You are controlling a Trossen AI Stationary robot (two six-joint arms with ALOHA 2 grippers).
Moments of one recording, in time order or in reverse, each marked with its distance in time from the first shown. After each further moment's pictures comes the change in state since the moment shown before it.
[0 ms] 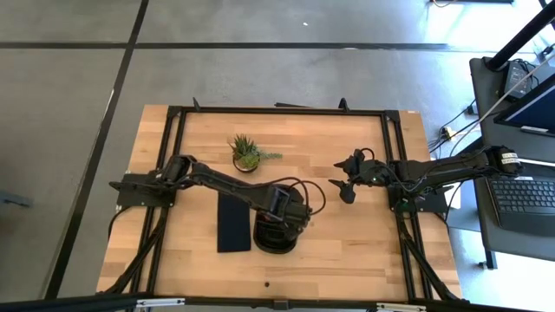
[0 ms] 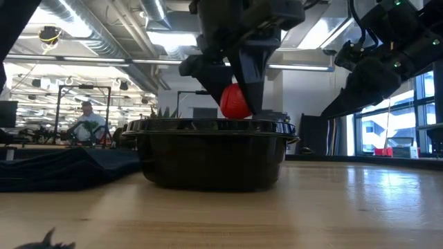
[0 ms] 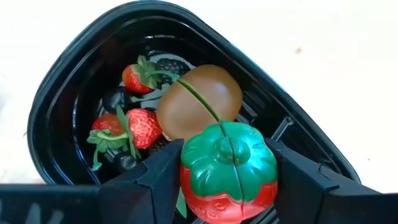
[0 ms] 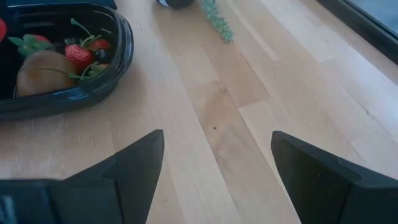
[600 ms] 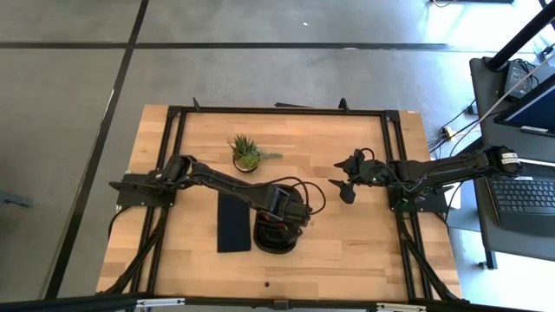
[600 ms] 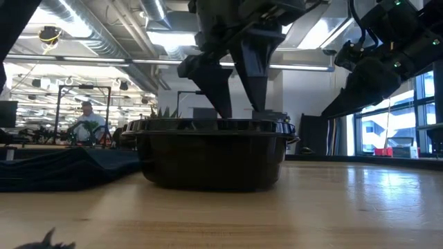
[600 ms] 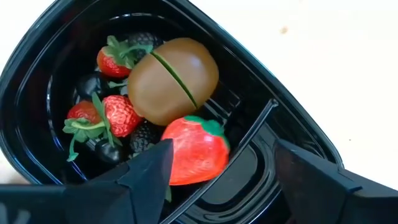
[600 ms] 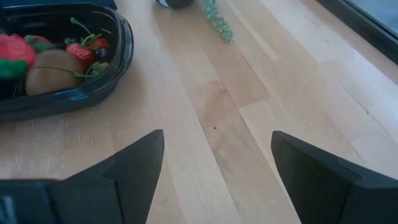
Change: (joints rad) left arm 0.001 0.000 0.000 0.001 0.087 0.001; right arm 0.000 0.000 0.000 0.000 0.000 0.001
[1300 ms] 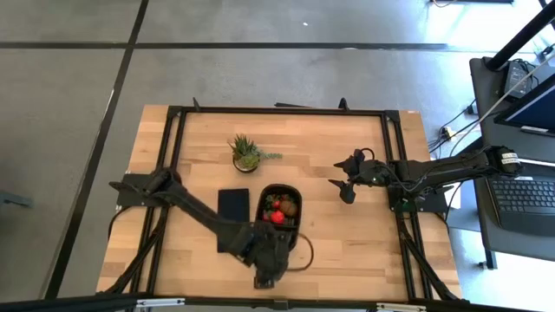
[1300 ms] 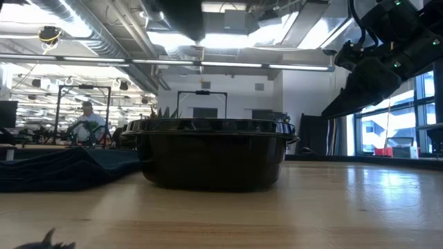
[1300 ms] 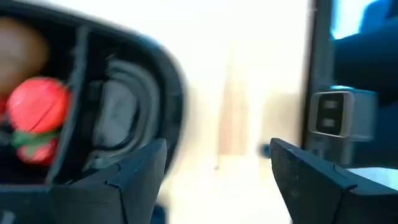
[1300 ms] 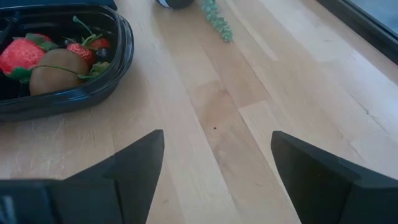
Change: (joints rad) left arm -0.290 -0.077 0.002 0.028 -0.032 0.225; right arm 0.000 0.000 0.000 0.001 0.000 0.000
